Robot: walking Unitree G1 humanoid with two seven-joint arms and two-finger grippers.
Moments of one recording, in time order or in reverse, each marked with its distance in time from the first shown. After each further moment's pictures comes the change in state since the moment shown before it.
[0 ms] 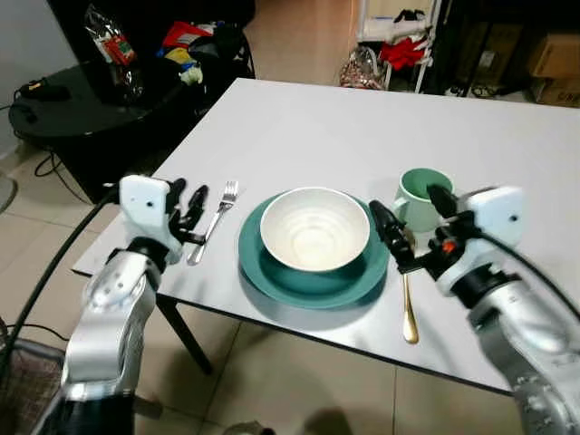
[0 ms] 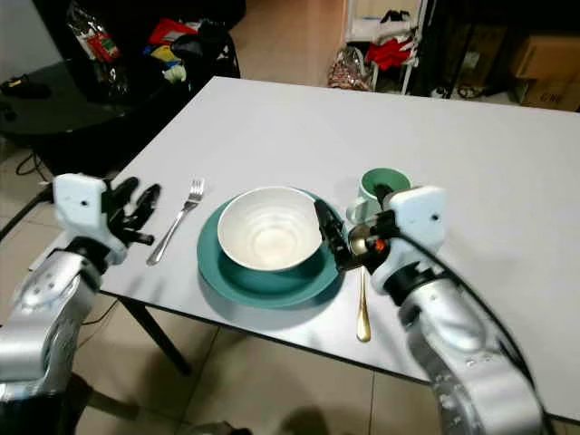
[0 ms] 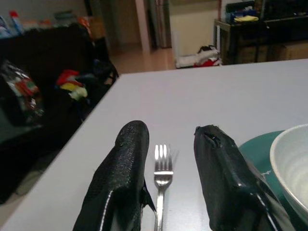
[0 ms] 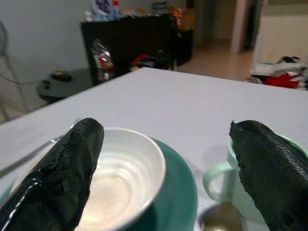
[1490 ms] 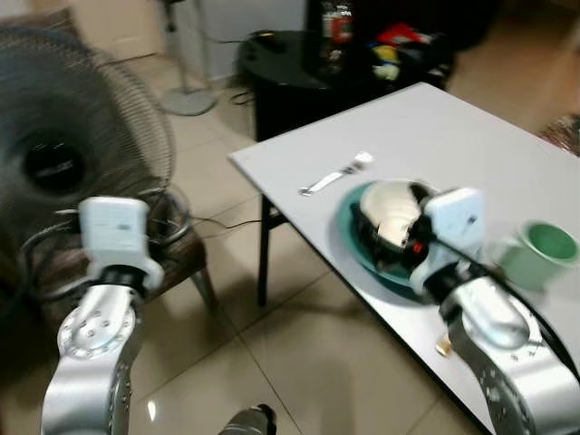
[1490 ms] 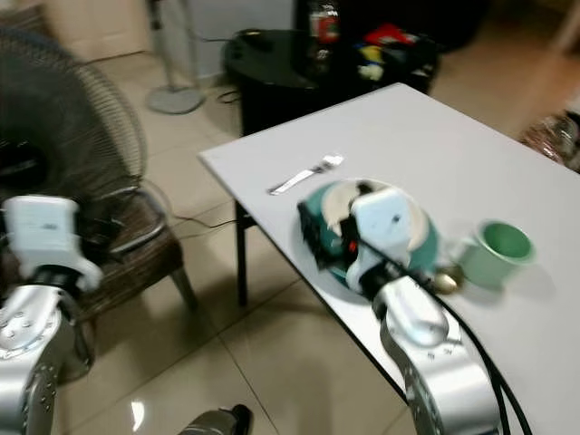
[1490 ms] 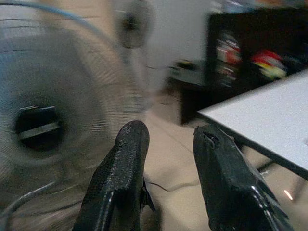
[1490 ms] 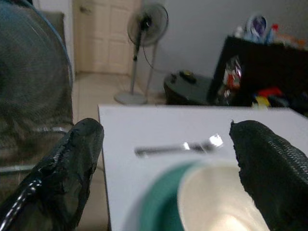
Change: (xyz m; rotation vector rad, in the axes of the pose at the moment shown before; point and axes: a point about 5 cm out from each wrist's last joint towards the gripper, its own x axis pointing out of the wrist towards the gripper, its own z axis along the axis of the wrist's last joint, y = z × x) left arm -0.043 0.002 0.013 0.035 0.023 0.299; right arm 0.016 0.017 -0.001 -0.108 -0.050 0.007
